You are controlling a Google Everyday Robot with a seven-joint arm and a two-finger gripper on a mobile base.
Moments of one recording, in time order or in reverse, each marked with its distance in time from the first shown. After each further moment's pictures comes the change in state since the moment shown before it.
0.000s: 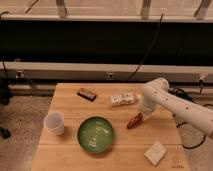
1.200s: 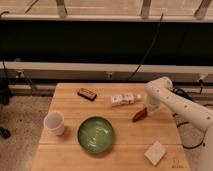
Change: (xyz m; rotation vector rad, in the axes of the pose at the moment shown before) arm 0.047 -0.010 0.014 0.017 0.061 0.071
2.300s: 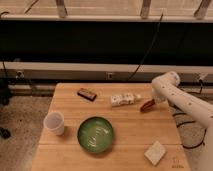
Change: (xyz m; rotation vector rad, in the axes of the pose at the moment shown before) arm 0.080 -0.031 -0.024 0.115 0.179 0.080
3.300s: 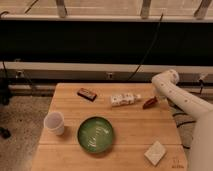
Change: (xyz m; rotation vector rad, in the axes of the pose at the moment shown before) arm 0.030 -0.011 0.017 -0.019 0.051 0.023
